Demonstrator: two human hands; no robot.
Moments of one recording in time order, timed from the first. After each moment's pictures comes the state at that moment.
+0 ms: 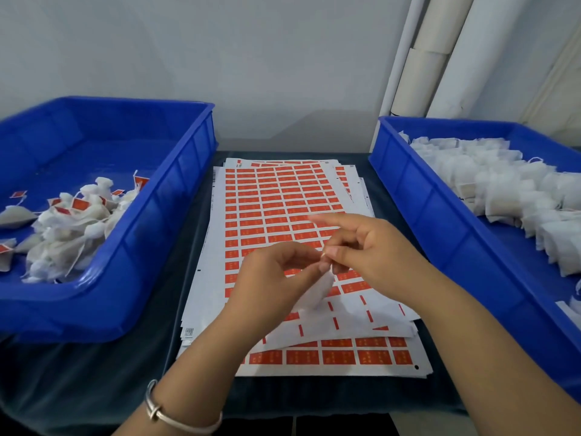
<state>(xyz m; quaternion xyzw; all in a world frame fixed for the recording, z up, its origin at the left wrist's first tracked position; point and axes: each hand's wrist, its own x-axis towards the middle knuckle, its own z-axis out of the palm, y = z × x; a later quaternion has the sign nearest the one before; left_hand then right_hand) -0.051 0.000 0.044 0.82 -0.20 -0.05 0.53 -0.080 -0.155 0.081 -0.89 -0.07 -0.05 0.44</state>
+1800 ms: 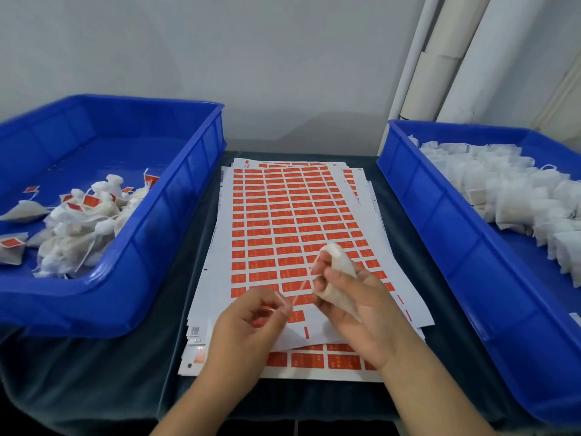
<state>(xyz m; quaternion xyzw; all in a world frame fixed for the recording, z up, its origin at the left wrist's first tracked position) -0.086 0.036 -0.004 0.80 -0.08 -0.03 0.60 -0.094 -0.132 0.014 -0.46 0.06 0.06 0.89</state>
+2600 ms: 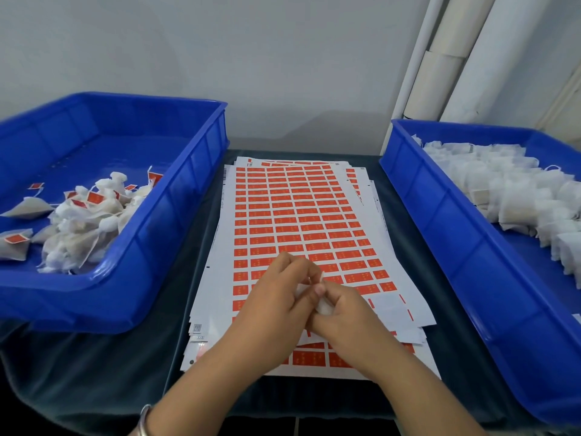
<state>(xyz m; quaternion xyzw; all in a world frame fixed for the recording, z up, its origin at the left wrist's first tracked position) -0.075 0.012 0.031 0.83 -0.24 -0.01 0.49 -0.107 -0.112 0.022 -0.78 -0.04 0.07 0.62</state>
